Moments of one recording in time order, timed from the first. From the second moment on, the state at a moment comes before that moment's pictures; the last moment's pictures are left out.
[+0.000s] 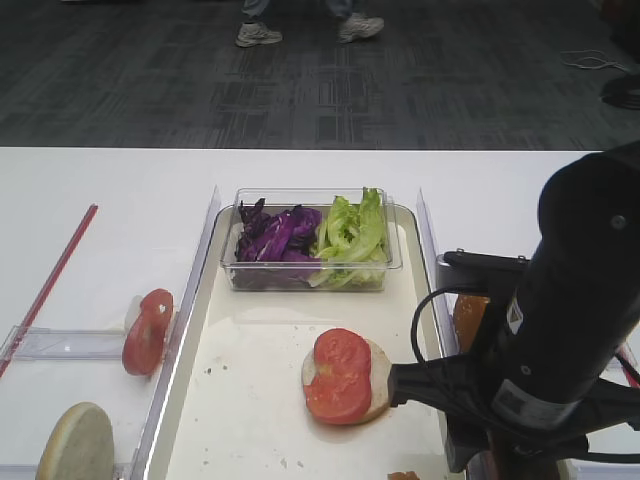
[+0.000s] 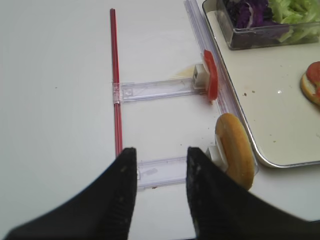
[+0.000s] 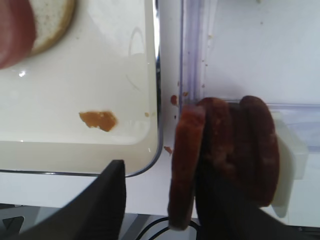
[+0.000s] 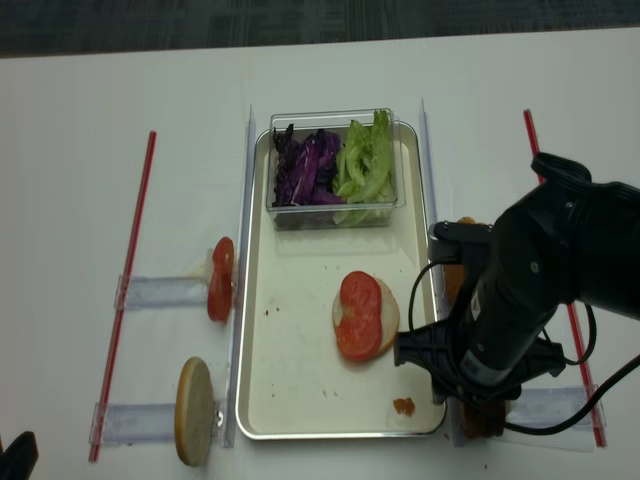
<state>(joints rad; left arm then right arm) -0.14 -0.02 -0.49 0.03 1.19 -0.07 0.65 1.51 -0.73 0.22 0.83 0.54</state>
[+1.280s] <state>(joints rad) -0.14 -0.02 -0.49 0.03 1.19 -0.07 0.65 1.46 -0.73 0.17 0.87 0.55</state>
